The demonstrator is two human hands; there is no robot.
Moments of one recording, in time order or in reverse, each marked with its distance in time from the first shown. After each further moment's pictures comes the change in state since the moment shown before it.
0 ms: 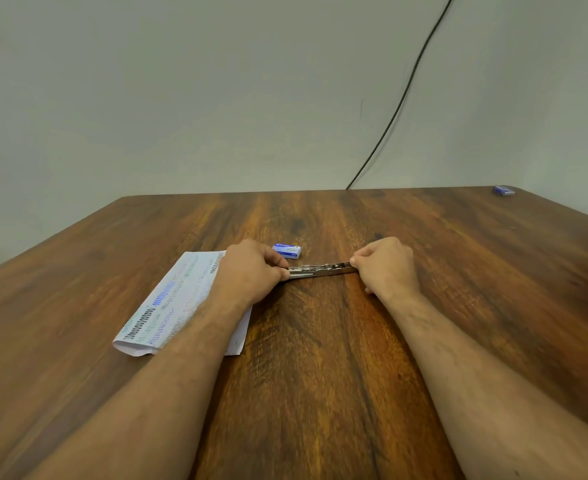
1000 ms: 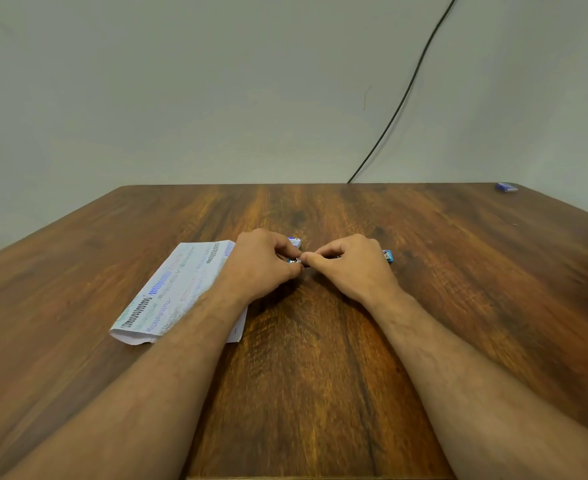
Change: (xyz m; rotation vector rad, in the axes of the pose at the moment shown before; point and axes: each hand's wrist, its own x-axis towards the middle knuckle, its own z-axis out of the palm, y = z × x) left_hand -0.009 0.006 0.004 -0.043 0.007 0.224; right_hand -0.022 -0.013 0.014 -0.031 -0.187 -0.389
